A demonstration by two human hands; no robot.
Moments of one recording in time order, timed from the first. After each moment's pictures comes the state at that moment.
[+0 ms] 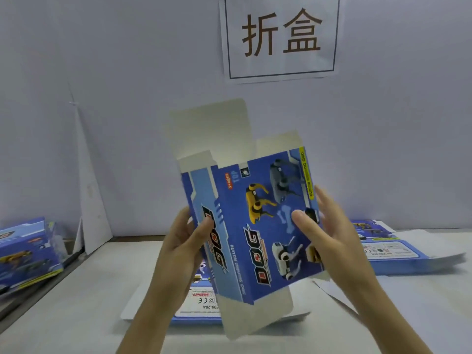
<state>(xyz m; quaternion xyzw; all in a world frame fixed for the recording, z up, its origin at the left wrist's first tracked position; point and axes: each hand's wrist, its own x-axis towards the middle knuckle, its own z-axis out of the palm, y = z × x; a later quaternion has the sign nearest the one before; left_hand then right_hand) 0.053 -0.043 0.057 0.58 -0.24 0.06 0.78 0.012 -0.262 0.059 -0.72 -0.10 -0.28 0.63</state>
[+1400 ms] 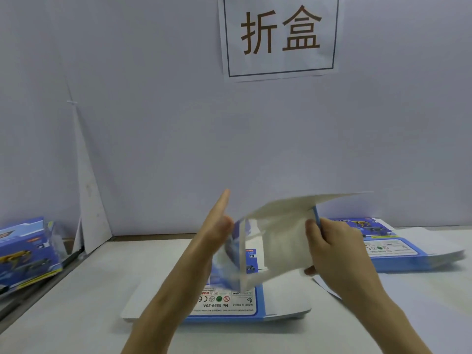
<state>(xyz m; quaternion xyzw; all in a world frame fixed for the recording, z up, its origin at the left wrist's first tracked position) 0.020 -0.073 0.110 0.66 -0.30 -0.04 0.69 -0.002 -0.250 0.070 -0.84 0.09 -0.30 0.44</state>
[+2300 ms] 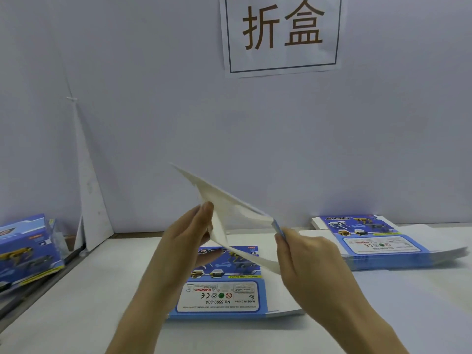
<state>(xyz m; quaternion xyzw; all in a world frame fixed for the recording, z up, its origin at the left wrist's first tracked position) 0.037 -0.037 0.077 0.69 -0.19 0.02 0.70 -0.016 -0.215 0.064 -0.92 -0.05 -0.35 0.17</state>
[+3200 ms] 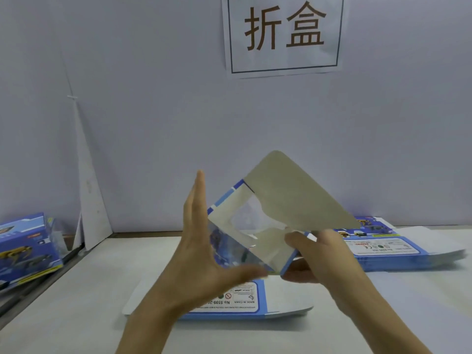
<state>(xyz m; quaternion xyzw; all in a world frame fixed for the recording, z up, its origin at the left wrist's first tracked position) 0.031 -0.045 0.066 0.77 -0.34 0.19 0.50 -0.002 -0.235 0.066 -0.73 0.09 -0.13 0.67</state>
